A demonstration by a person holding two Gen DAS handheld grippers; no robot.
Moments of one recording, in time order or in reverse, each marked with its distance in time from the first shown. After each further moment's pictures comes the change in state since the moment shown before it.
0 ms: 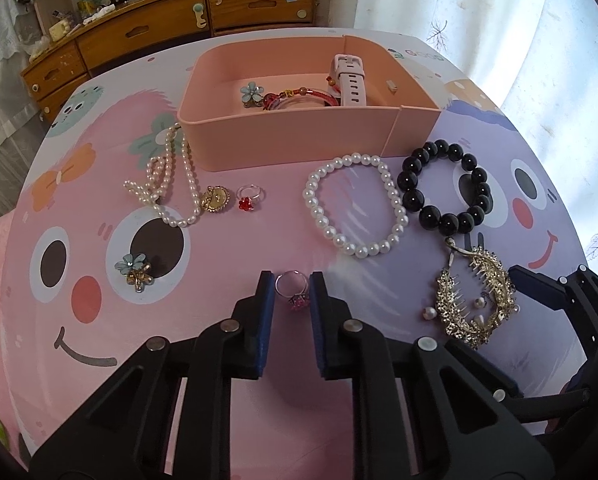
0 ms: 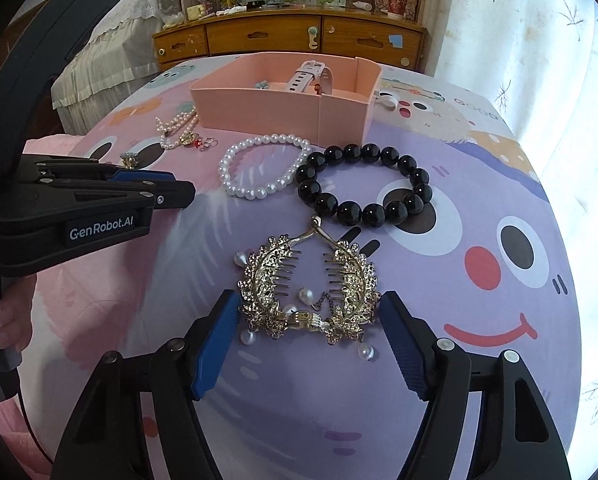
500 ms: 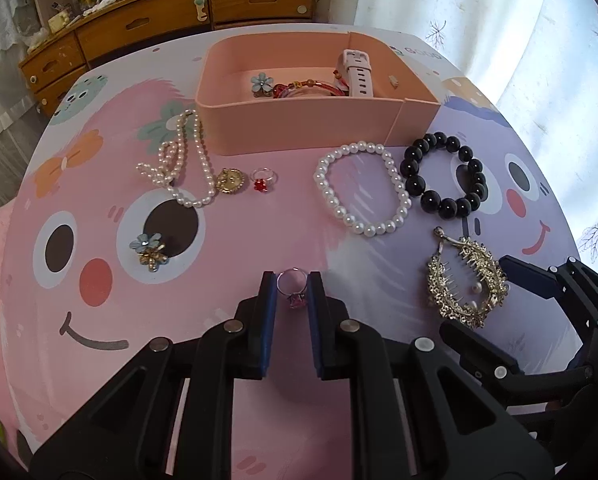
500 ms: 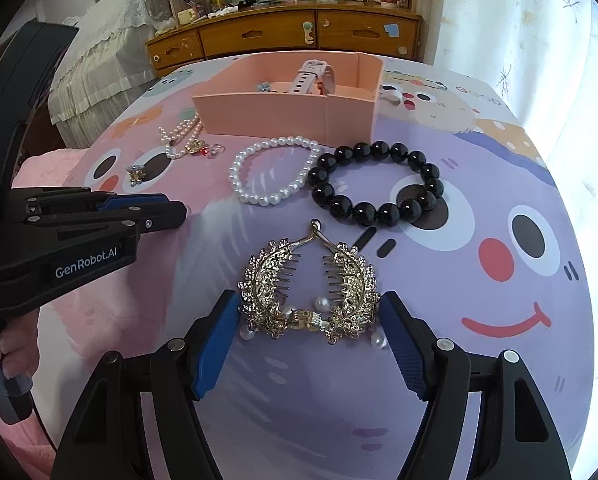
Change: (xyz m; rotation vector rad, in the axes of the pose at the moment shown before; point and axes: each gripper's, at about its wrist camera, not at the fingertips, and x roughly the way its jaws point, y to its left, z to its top) left arm -0.011 0.014 -0.010 -0.015 0.019 -0.020; right arm -0.004 0.010 0.006 0.057 0.016 0.043
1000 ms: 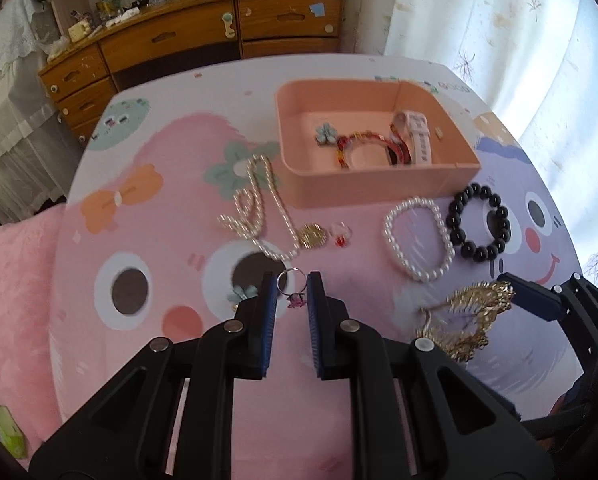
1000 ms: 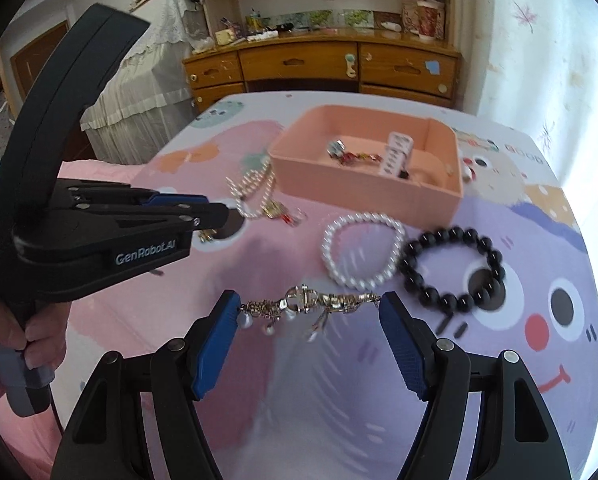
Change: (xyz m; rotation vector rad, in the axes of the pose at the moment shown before) left arm -0.034 0.049 0.041 -0.011 -0.044 0.061; right arm -0.022 0.059 0.049 -0.053 -0.109 0.098
